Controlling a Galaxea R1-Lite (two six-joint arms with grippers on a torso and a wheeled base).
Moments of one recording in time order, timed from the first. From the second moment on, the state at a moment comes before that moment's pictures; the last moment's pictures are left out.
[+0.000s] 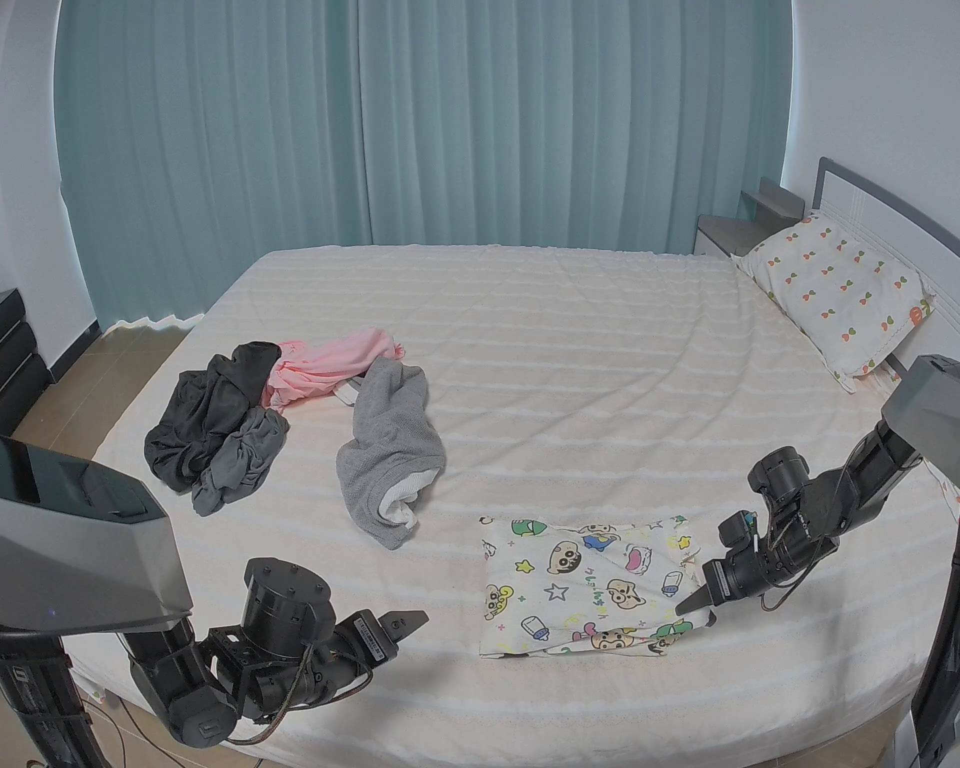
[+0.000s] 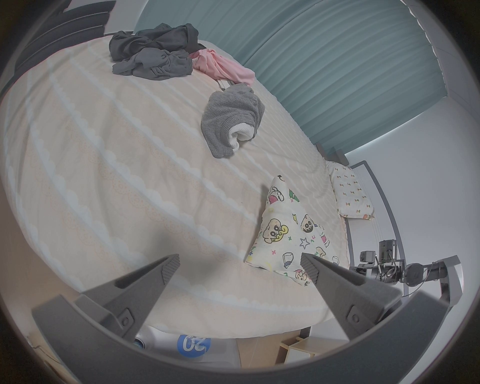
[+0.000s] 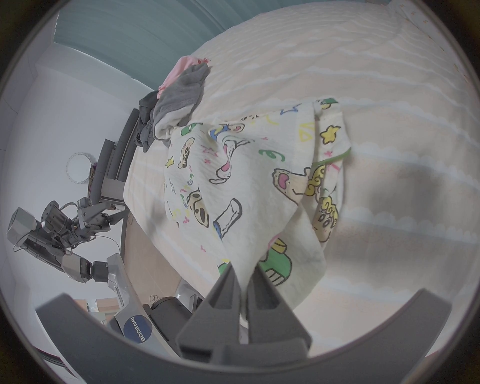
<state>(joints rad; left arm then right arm) -0.60 2.08 -0.27 -1.13 0.05 -1.03 0.14 2.18 -0.91 -0.02 0.52 -0.01</state>
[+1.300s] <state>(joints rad) -0.60 2.08 -0.27 -1.13 0.05 -1.03 0.32 2.43 -1.30 -0.22 0.40 0.35</state>
